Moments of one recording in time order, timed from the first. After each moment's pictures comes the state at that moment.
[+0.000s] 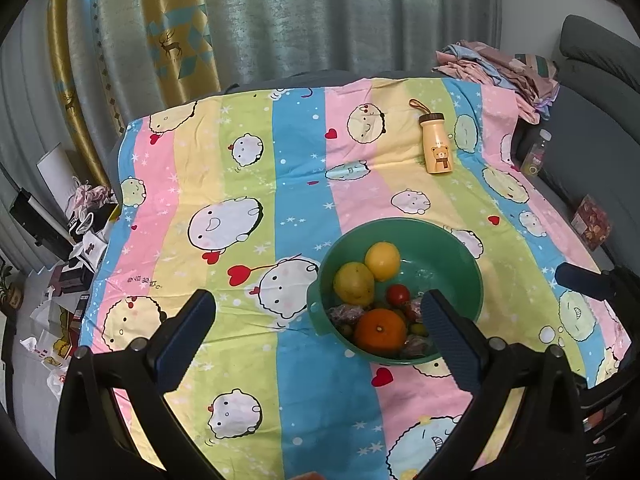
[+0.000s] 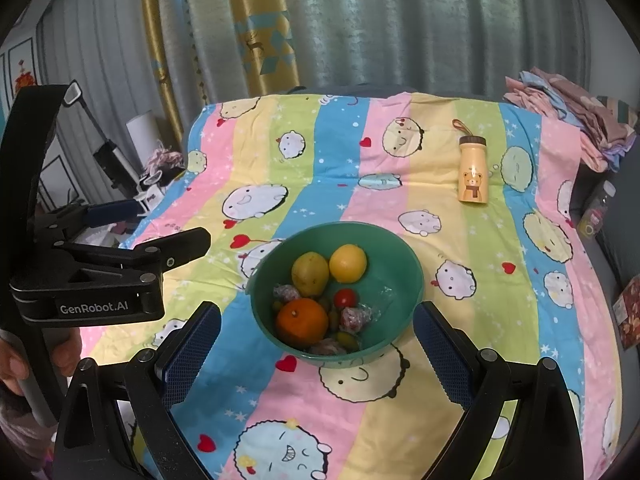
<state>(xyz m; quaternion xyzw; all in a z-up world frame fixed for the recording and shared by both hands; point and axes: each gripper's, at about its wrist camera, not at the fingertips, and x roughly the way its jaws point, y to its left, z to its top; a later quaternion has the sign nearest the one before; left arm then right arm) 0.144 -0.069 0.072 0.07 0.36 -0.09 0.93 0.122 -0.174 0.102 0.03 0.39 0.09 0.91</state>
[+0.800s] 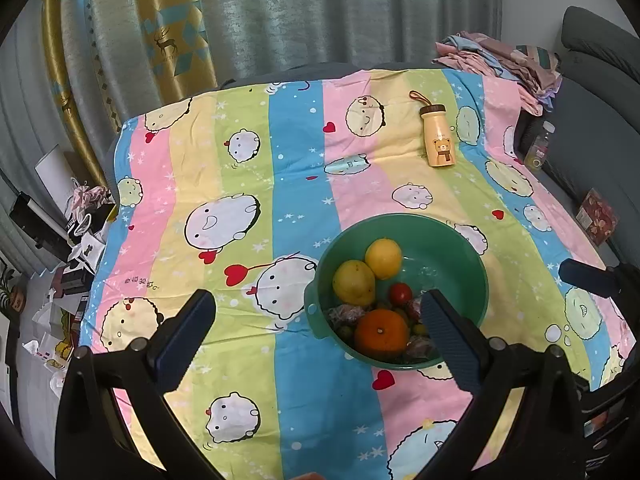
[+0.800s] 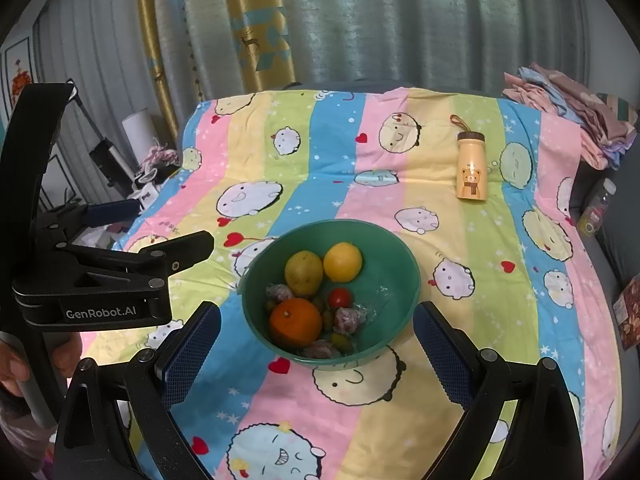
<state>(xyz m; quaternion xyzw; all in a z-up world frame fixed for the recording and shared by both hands) 0.155 -0.077 0.065 0.08 0.37 -0.09 0.92 0.128 -0.179 0.095 0.03 0.40 0.09 0.91</state>
